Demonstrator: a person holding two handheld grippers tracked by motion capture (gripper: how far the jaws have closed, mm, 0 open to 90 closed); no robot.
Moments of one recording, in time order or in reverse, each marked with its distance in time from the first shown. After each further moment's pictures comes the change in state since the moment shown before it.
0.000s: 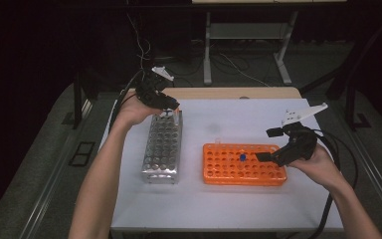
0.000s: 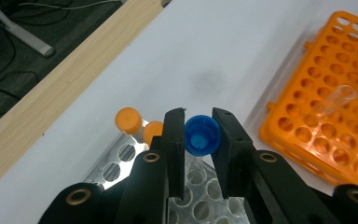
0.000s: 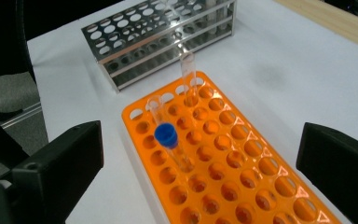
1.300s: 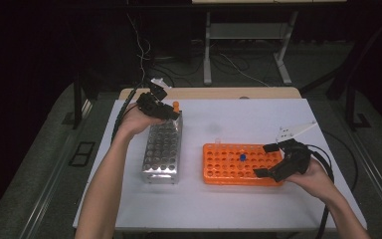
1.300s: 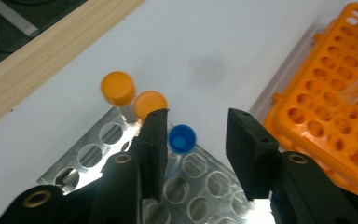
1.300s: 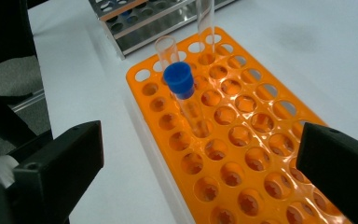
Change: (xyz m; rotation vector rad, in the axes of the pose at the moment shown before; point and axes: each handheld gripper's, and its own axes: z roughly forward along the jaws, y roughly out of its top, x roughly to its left) left arm 0.004 -0.028 0.023 0.005 -0.036 -0.079; right arm 0.003 -0.037 0.026 0.055 0.045 0.007
